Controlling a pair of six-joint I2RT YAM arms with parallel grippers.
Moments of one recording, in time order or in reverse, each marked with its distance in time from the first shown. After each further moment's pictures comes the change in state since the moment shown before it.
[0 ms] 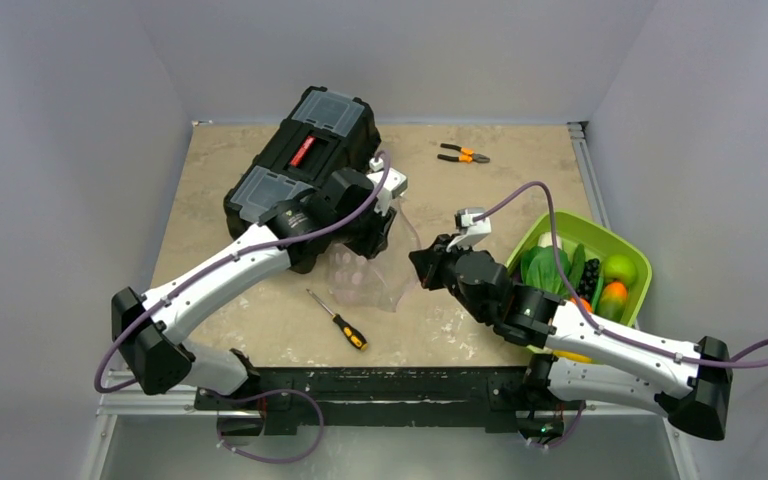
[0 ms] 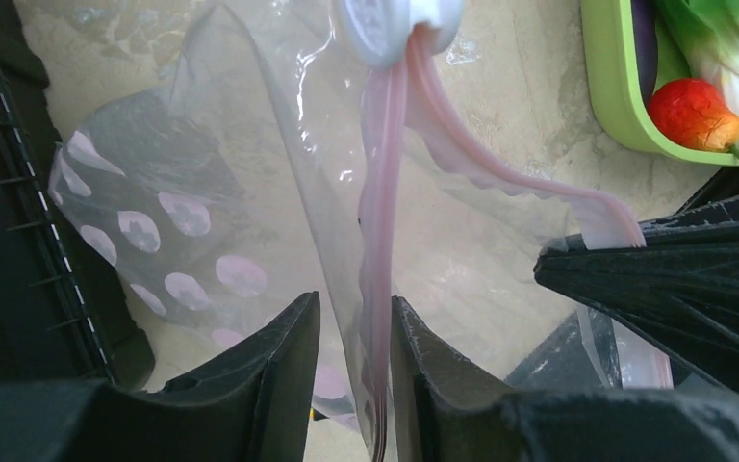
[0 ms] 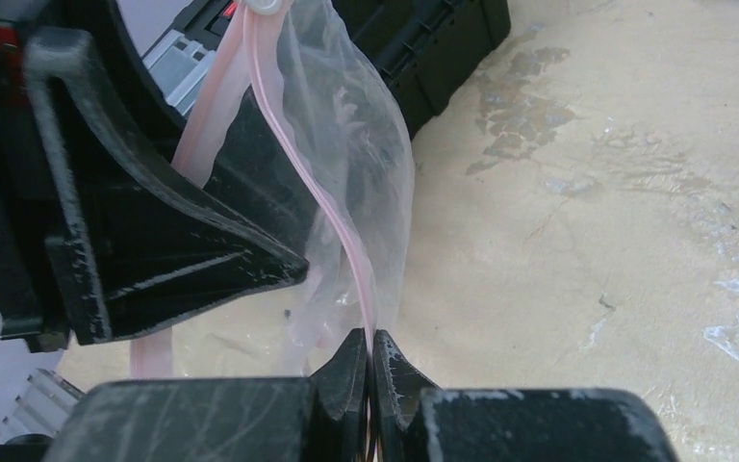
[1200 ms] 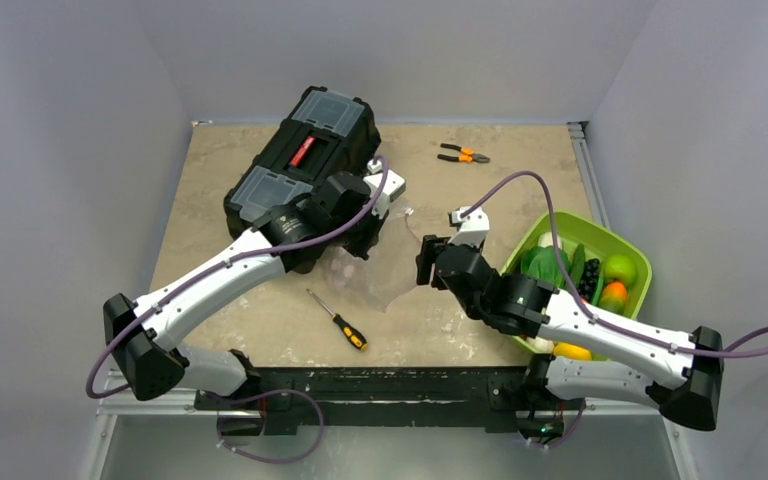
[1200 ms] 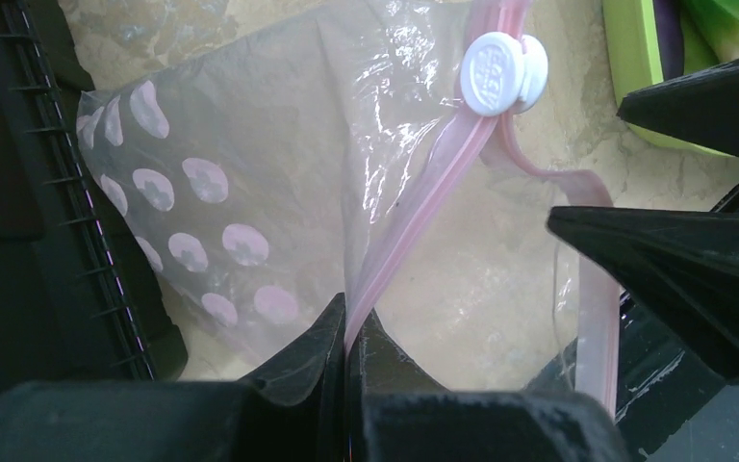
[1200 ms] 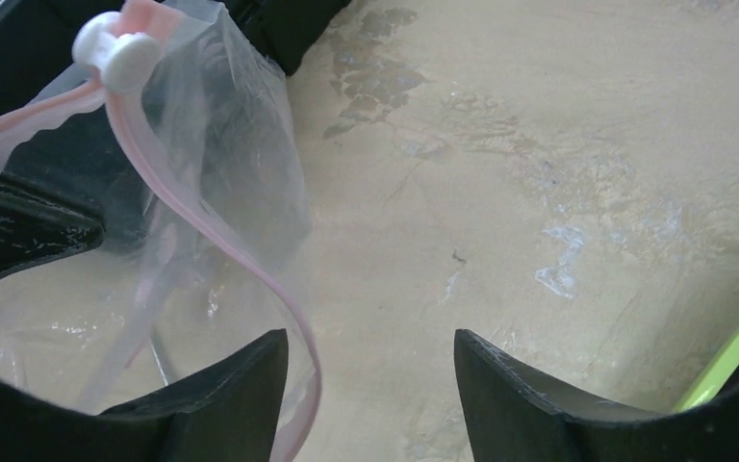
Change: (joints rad) left arm -0.018 -0.055 -0.026 0.010 -0.071 0.047; right arm 0.004 0.095 0.128 -0.326 0.182 0.014
